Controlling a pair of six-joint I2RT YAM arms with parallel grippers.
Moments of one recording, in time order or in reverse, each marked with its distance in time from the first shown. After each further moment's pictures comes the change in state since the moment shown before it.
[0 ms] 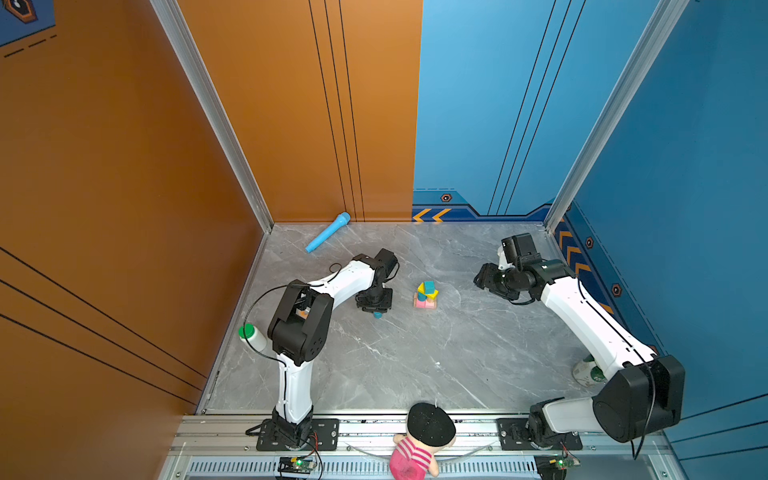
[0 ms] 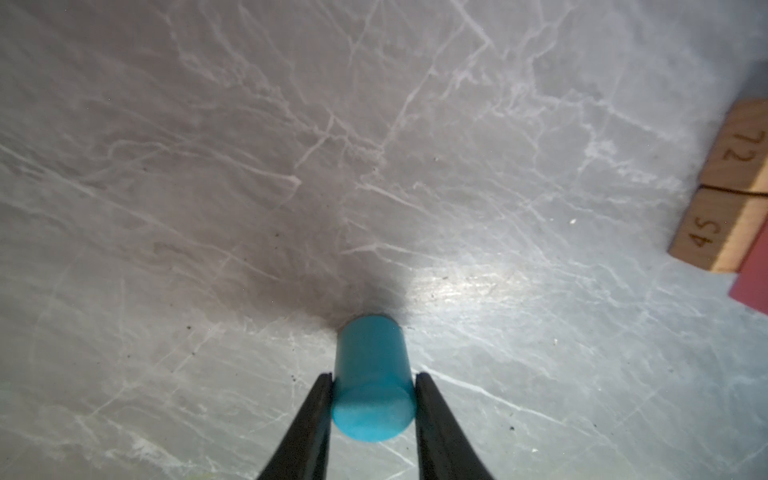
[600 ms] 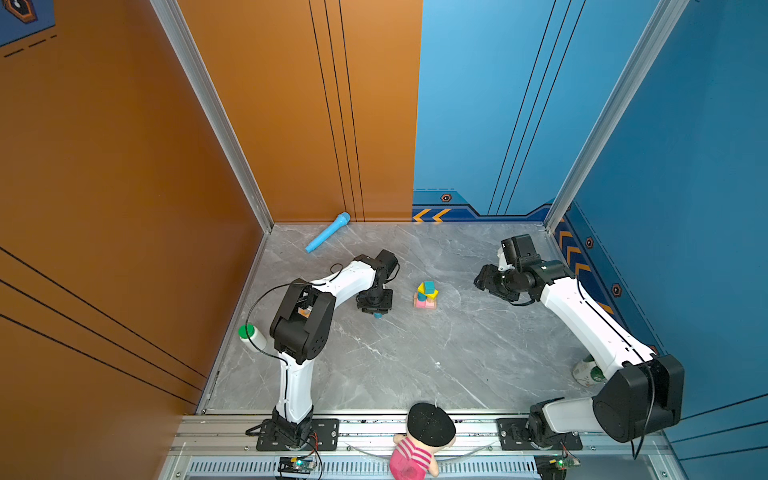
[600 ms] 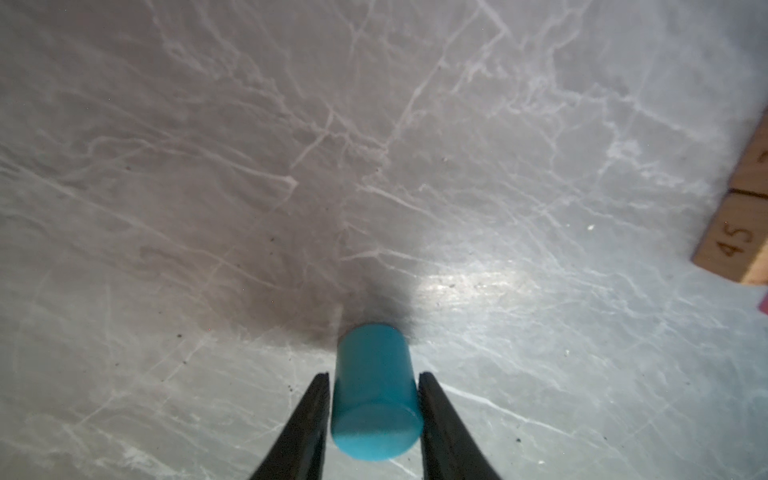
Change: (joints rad) left arm 0.000 0.018 0.001 0.000 0.000 -0.003; right arm -0.001 0.000 -0.011 0.000 0.000 0.000
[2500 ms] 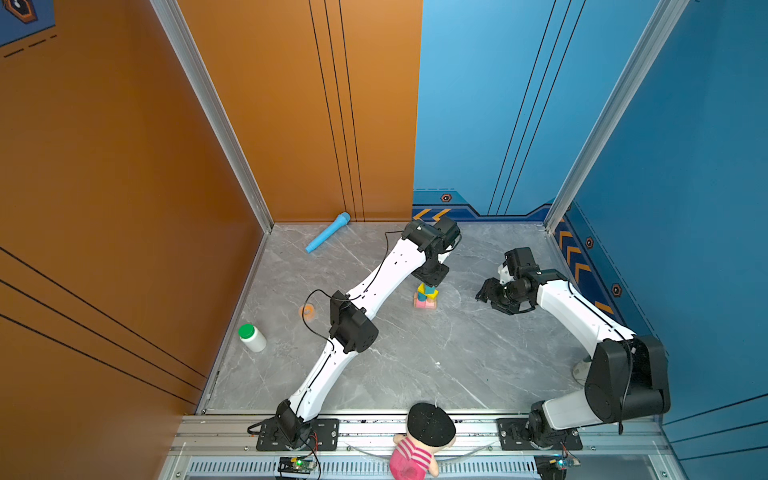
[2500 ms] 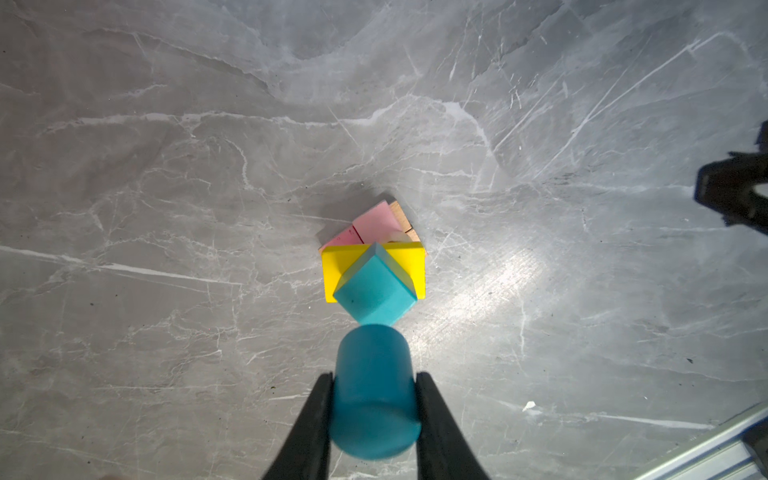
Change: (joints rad) left arm -0.259 0.467 1.266 -0.623 -0.068 0.359; right arm -0.104 0.087 -0.155 0.093 -0.137 -0.035
